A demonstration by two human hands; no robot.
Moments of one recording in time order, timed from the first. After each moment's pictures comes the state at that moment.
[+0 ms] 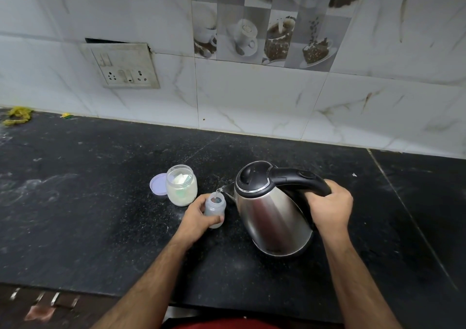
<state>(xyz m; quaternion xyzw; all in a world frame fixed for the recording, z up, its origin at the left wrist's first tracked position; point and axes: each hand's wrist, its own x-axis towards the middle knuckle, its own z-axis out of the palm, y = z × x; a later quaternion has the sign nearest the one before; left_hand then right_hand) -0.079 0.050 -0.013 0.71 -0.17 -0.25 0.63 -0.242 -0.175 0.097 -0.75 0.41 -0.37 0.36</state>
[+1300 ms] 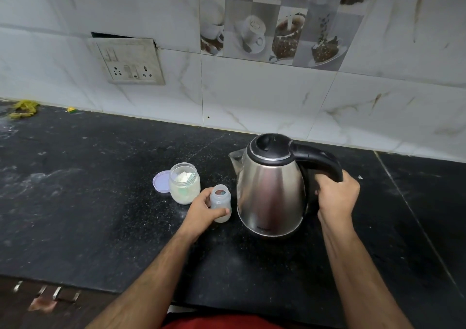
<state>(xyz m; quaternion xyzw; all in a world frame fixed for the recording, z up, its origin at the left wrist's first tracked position) -0.076 0.041 -0.001 0.71 -0.15 -0.26 0.64 -0.213 -0.180 0.117 -0.59 0.39 -0.43 0.55</state>
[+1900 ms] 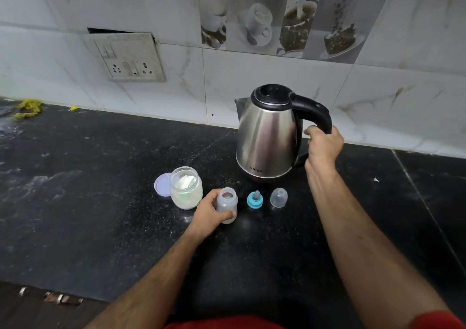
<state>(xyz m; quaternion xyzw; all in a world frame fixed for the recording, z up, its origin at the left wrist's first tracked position) -0.060 0.019 -0.008 0.75 -0.15 -0.25 0.60 -0.096 -0.230 0.140 -0.54 0.39 -0.43 0.61</state>
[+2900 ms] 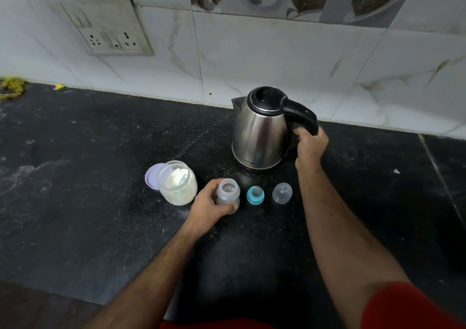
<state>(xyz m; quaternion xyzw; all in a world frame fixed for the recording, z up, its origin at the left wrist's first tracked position) -0.043 -0.001 -0.015 0.75 -0.15 -0.25 0.59 -0.037 -0.272 0.040 -0.54 0.41 -0.36 0.63</state>
